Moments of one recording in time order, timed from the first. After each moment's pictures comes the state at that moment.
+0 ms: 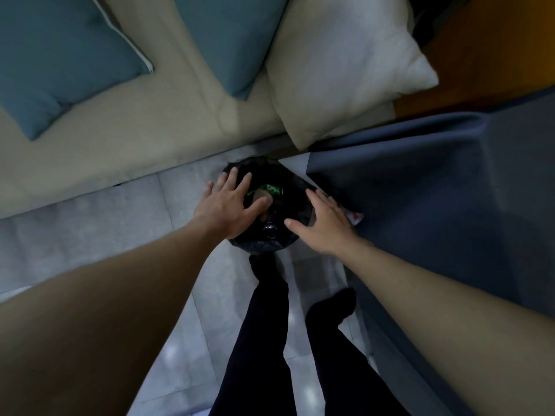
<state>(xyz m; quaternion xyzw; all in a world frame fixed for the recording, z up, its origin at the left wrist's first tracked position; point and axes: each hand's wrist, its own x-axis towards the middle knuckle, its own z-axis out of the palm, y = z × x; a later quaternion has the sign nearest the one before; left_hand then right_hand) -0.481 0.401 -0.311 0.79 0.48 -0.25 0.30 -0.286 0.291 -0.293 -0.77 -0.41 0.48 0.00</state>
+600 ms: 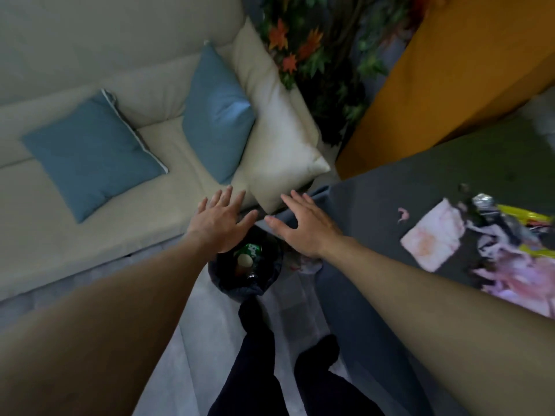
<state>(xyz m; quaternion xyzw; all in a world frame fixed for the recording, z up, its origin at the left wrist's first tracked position) -0.423 0.395 -0.091 0.84 0.46 -0.17 0.22 -0.235 0.294 -0.077 -0.75 -0.52 0.39 0.08</state>
